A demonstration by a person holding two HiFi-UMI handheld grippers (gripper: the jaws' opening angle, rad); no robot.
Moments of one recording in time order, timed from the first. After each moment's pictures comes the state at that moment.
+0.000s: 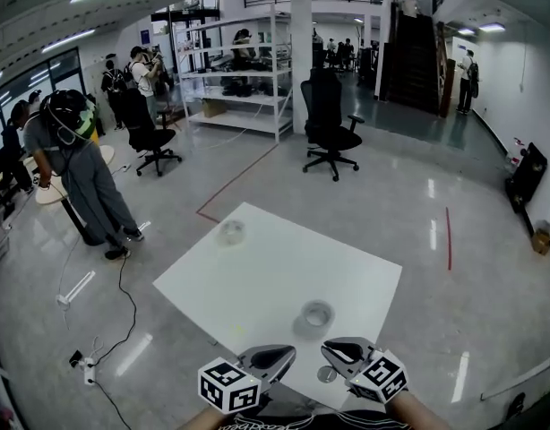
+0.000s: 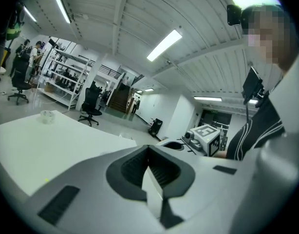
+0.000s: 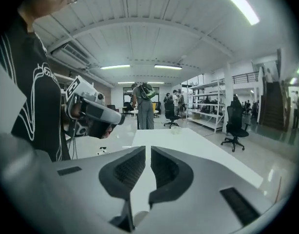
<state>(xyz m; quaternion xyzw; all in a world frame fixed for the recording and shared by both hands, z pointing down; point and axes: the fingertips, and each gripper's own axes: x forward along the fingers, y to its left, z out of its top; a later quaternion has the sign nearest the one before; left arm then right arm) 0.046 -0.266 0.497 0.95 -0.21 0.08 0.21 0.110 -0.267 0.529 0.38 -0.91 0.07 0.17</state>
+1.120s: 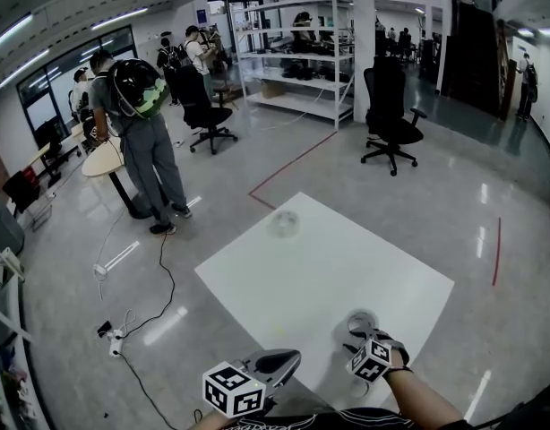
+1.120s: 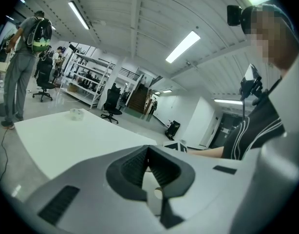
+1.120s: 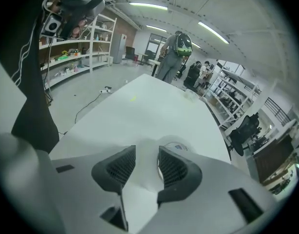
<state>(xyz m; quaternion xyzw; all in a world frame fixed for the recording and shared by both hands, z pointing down) -0.026 -0.302 0.521 0.91 -0.32 0.09 0.25 0.095 -0.373 0.694 0.27 -0.83 -0.03 0.50</state>
